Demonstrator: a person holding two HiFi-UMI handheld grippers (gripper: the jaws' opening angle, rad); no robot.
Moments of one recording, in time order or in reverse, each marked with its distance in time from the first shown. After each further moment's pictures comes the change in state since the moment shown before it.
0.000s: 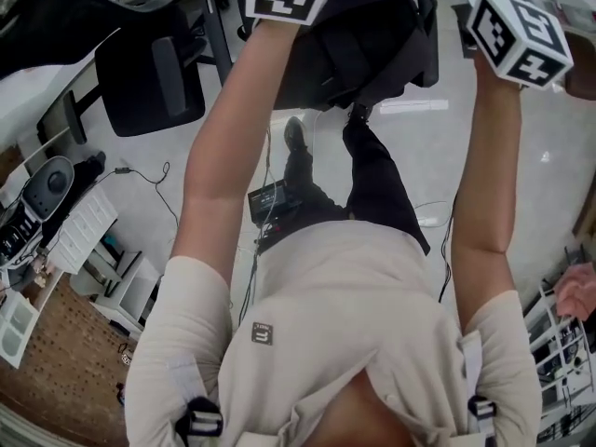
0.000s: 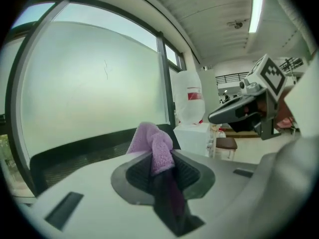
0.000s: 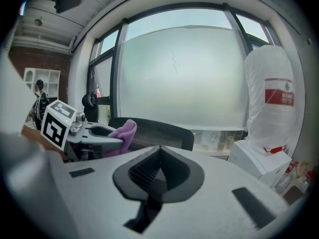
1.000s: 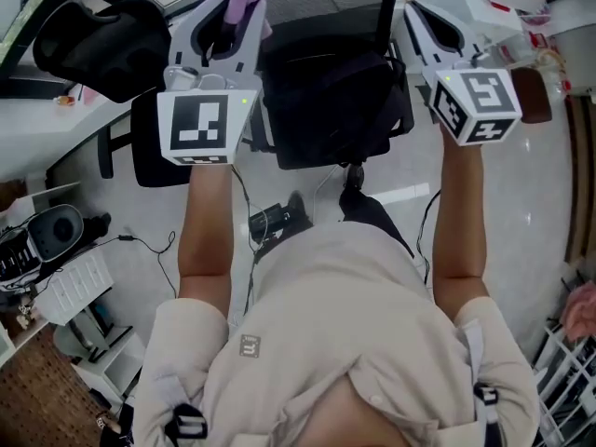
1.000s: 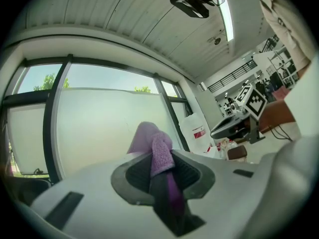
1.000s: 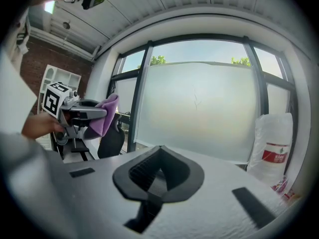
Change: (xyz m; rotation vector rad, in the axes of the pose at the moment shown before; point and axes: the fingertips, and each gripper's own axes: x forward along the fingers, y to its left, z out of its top) left arm -0.343 0.058 0.213 0.207 -0.331 0.177; right arm -0.168 0.155 0.188 -0.155 -0.186 0.066
